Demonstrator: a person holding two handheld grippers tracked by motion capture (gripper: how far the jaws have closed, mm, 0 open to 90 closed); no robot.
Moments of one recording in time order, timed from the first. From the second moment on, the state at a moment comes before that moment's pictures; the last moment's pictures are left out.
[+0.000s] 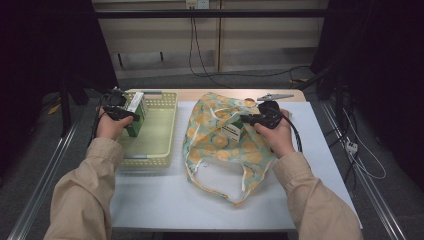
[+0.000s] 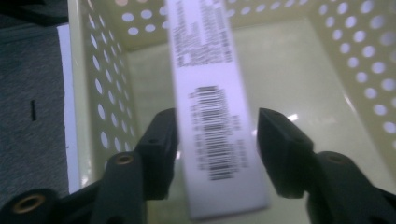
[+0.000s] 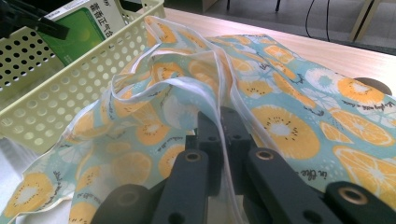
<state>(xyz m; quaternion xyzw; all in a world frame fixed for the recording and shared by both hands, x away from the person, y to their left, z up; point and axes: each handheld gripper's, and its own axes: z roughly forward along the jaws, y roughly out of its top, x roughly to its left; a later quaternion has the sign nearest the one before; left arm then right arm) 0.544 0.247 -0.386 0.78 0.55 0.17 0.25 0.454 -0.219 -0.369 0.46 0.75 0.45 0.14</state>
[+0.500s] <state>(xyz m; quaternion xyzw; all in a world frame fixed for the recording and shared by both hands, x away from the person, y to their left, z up) 0.524 0.226 -0.339 0.80 0.50 0.14 0.31 0.454 -0.219 -0.371 0.46 0.75 0.45 0.14</state>
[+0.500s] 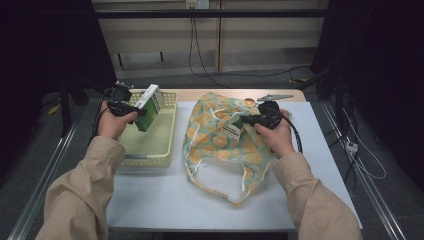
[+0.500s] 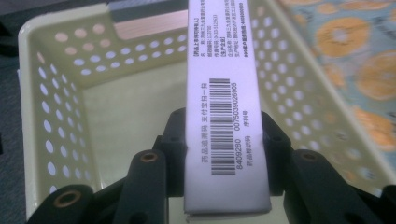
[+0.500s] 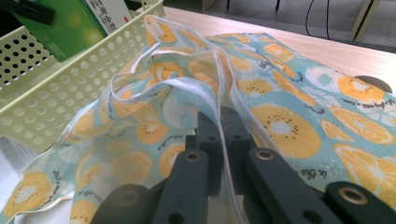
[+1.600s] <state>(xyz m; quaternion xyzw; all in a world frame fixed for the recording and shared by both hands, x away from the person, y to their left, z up) 0.443 0.102 -0.278 0.90 0.23 0.05 0.37 0.456 -0.222 -0.365 0.47 0.74 0.45 0.15</state>
